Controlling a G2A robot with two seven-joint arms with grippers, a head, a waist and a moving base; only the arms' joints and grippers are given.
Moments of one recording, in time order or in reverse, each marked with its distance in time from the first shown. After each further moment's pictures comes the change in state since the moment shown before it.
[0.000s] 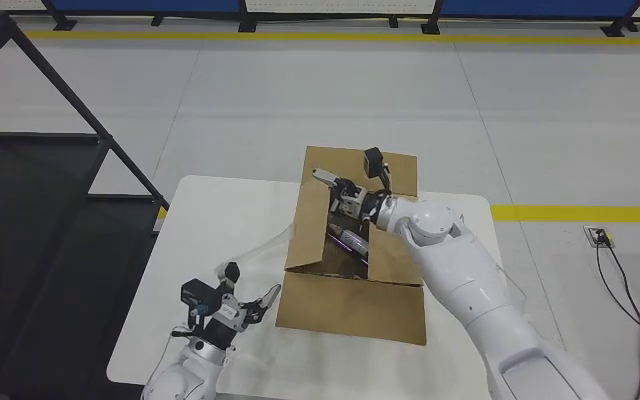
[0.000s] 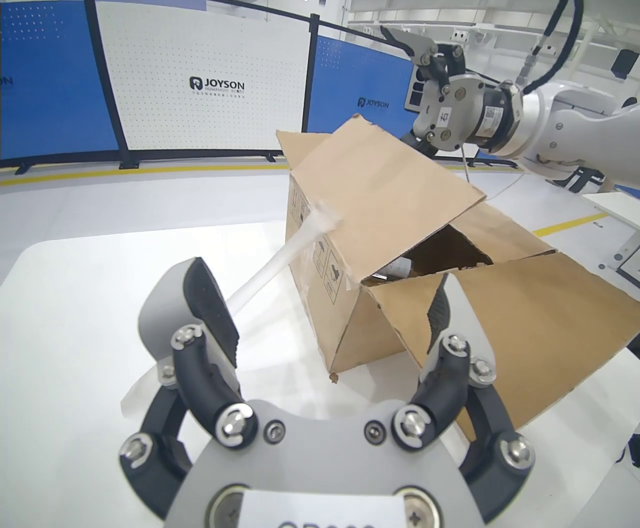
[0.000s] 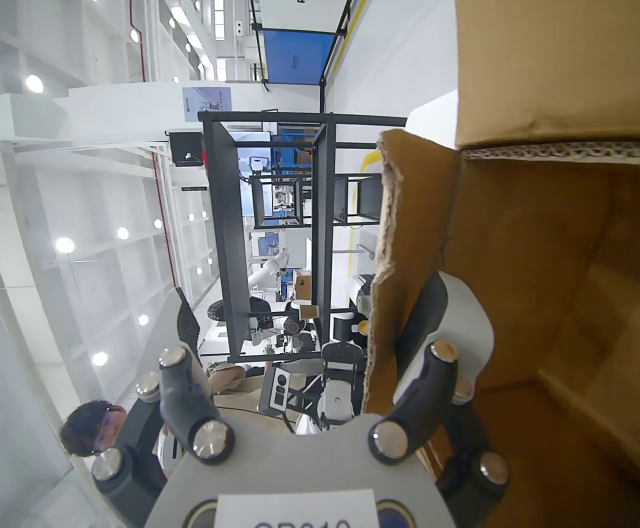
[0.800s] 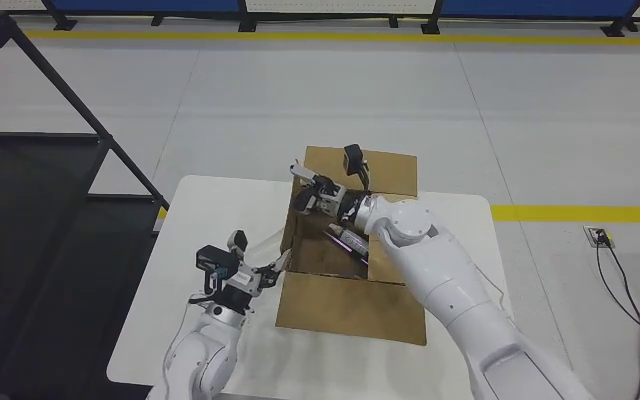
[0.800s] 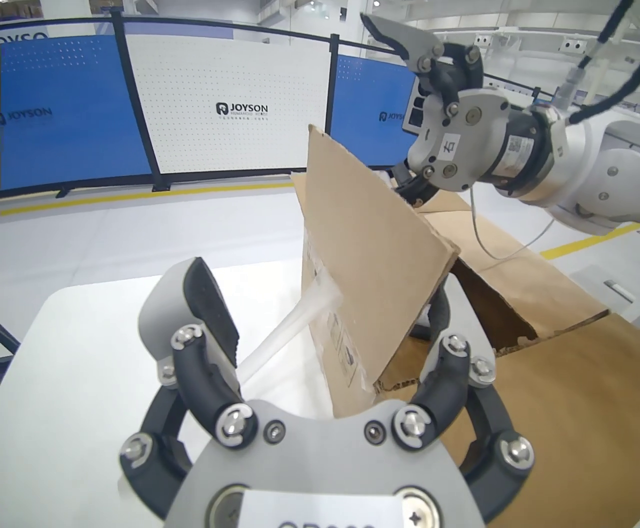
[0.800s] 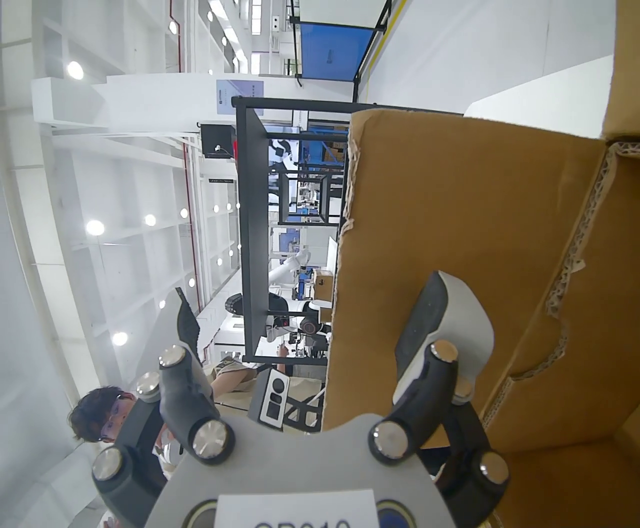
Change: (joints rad) left arm -0.183 -0.027 0.098 0.042 -0.015 0.170 -0.067; right arm 0.032 -0.075 -0.038 0.067 0.069 -0.088 -0.005
